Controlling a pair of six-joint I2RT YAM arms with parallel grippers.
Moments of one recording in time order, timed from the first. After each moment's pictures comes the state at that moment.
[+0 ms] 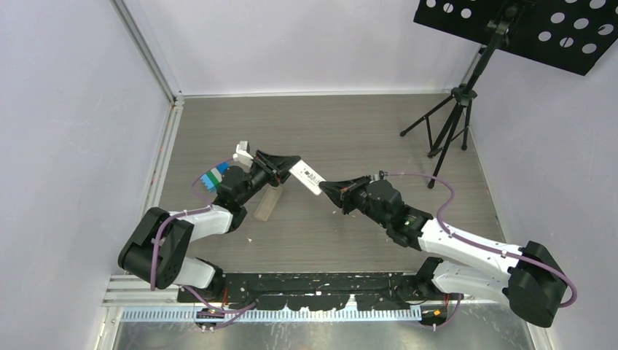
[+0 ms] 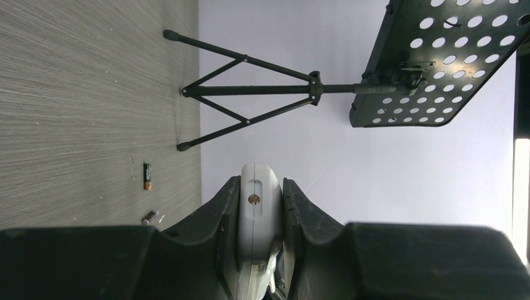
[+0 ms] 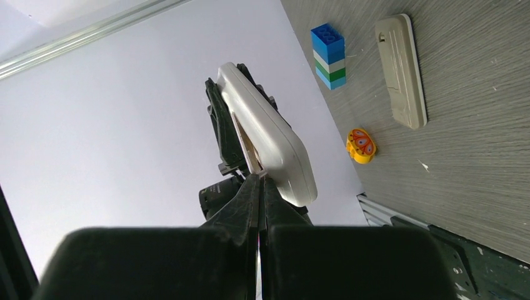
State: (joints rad) left arm -0.44 1.39 0.43 1.00 0.31 -1.54; right arm 0.86 1.02 0.53 0.20 0.15 1.87
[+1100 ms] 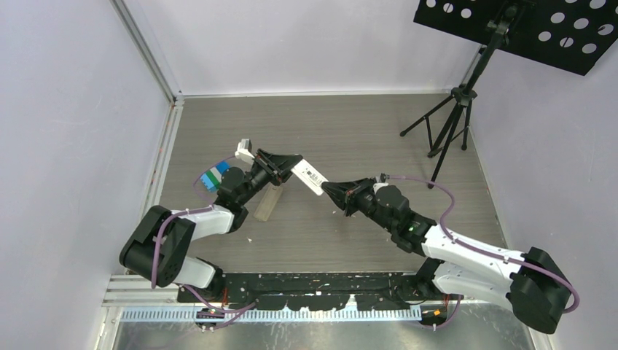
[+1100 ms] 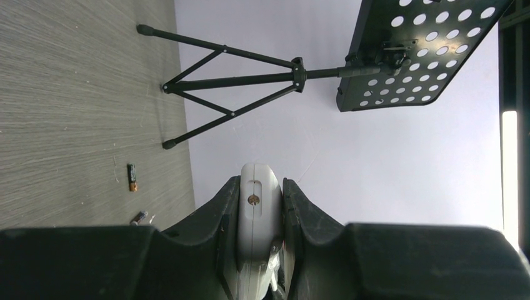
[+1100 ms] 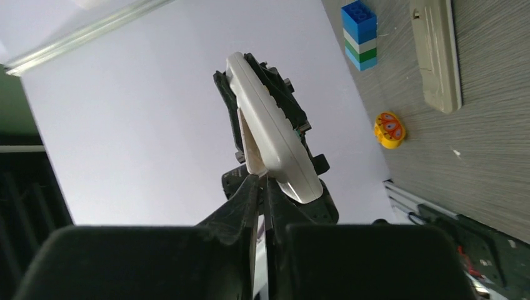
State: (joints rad) left arm -0.45 1.41 0.43 1.09 0.32 -1.53; right arm 0.84 0.97 0.41 0.39 0.11 1.95
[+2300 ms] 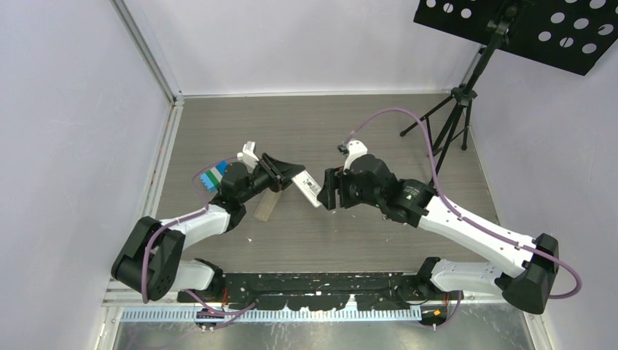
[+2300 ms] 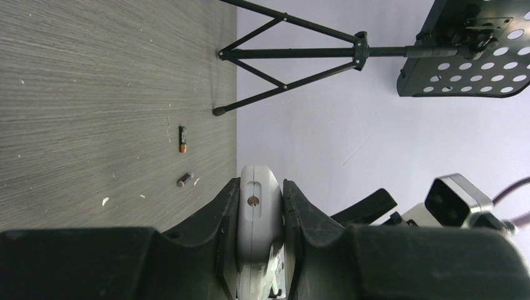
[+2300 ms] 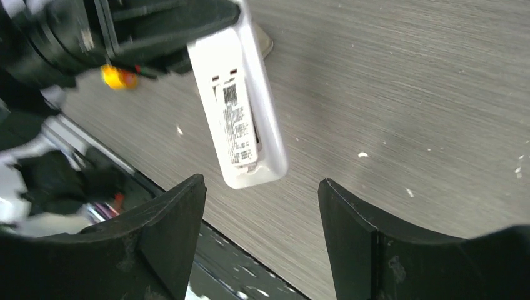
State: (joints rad) left arm -0.45 1.32 0.46 0.77 0.39 -1.42; right arm 0.89 1.11 1.00 -0.48 0.10 0.58
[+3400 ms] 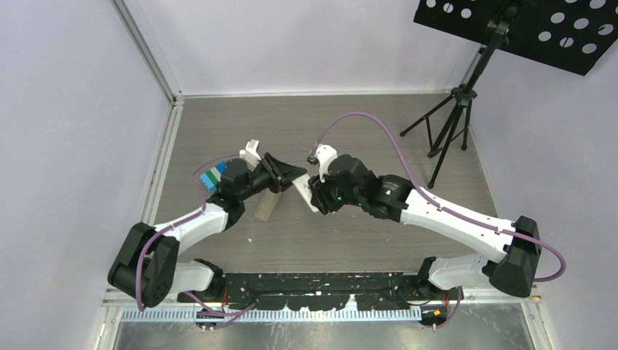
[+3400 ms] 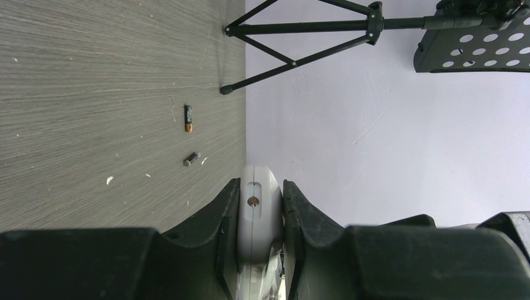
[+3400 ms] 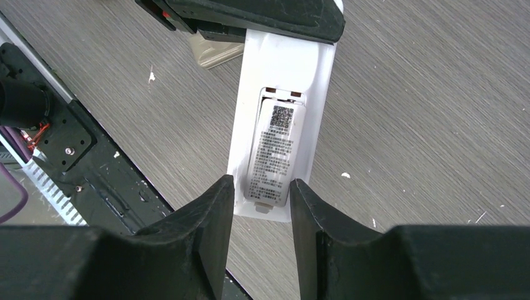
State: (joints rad) left arm -0.45 1.27 0.51 0.61 0.47 -1.36; right arm 1.00 1.27 1.12 -0.51 0.07 0.24
